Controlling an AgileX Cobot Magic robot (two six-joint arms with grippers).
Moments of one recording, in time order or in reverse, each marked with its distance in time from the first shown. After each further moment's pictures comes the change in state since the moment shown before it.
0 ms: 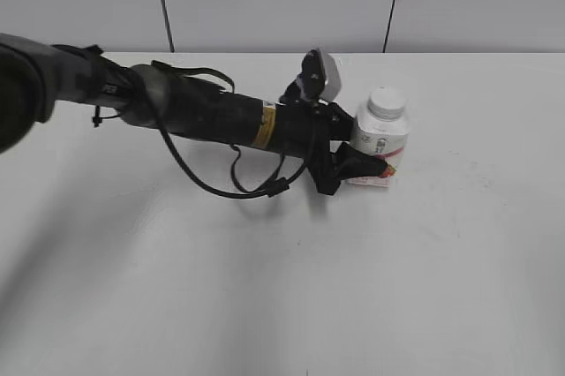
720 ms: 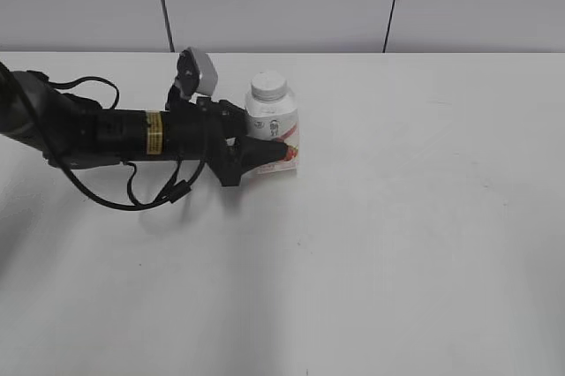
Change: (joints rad) left arm 0.239 -0.159 0.427 -0.223 -0.132 0.248; right arm 0.000 0.000 0.000 0.000 0.000 0.000
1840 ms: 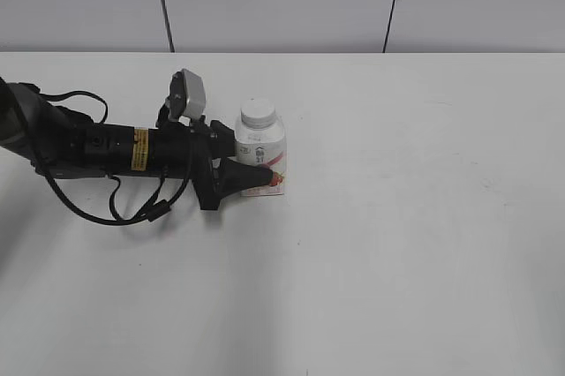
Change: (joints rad) left arm 0.049 0.050 0.002 0.133 -0.044 0.023; right arm 0.000 0.000 0.000 0.000 0.000 0.000
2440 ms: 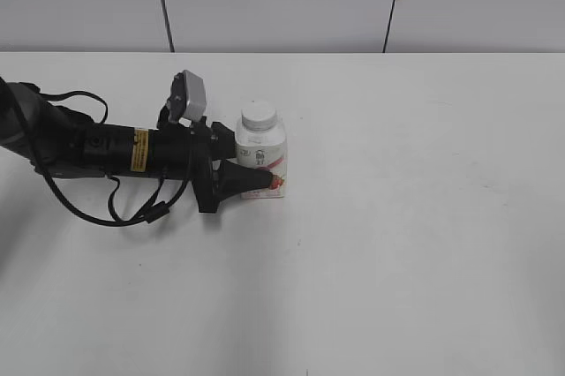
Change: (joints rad) left arm 0.000 0.000 -0.002 0.024 -0.008 0.001; right arm 0.000 0.000 0.000 0.000 0.000 0.000
